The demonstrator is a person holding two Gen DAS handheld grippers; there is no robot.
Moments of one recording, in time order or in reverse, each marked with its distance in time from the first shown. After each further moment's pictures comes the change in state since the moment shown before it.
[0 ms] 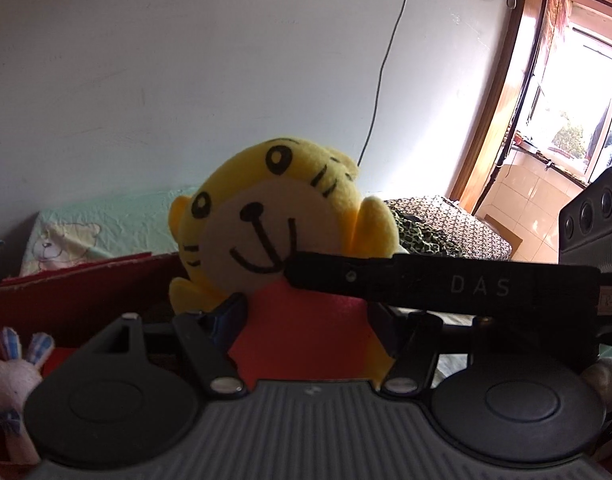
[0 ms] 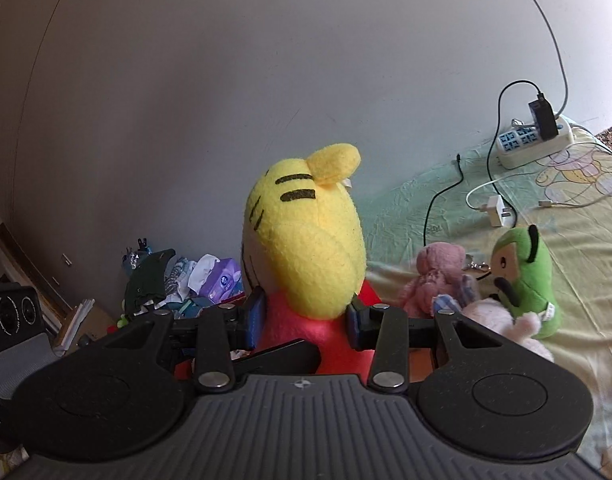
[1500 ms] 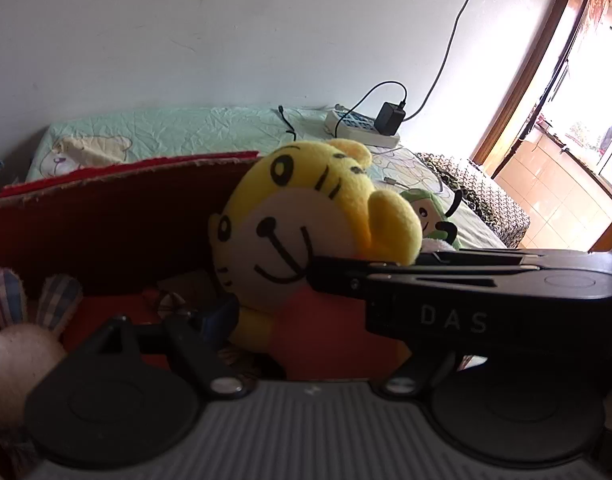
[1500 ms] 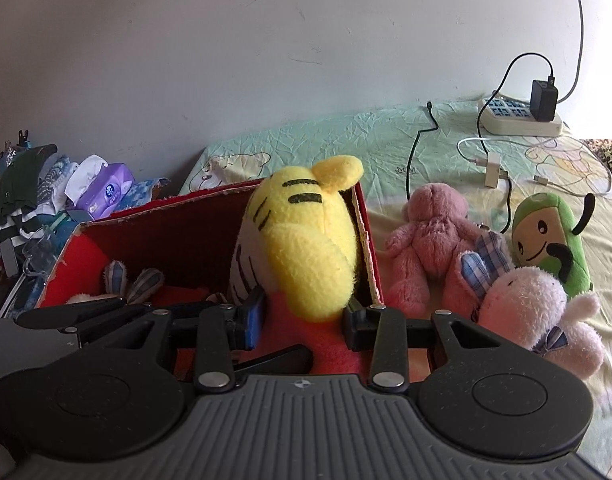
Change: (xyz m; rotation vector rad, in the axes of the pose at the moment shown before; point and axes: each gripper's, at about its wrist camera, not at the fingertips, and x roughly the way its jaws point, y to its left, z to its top) left arm 0.061 0.127 -0.045 -0.097 0.159 -0.037; right arm 0.137 0.050 -0.051 -0.177 0.192 -0.400
